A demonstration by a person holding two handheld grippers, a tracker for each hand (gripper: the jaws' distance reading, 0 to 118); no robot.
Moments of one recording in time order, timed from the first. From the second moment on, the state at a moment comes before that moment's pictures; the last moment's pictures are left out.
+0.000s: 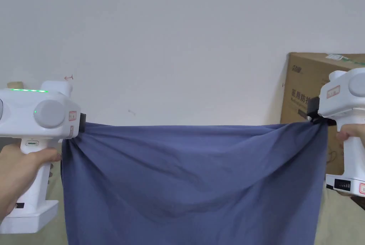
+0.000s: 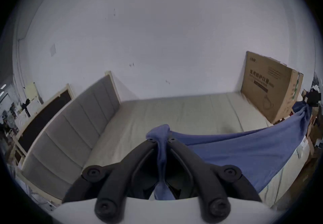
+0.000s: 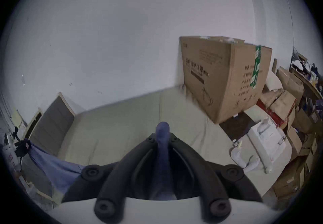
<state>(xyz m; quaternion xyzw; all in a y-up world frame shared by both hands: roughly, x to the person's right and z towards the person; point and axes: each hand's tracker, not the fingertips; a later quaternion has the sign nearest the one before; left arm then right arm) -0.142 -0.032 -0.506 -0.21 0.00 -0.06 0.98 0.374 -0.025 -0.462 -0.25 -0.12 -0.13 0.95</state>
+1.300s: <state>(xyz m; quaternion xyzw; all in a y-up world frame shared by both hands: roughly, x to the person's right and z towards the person) -0.110 -0.268 -0.740 -0.37 0.05 -0.08 0.92 0.377 -0.247 -0.682 -0.43 -0.14 -0.14 0.88</state>
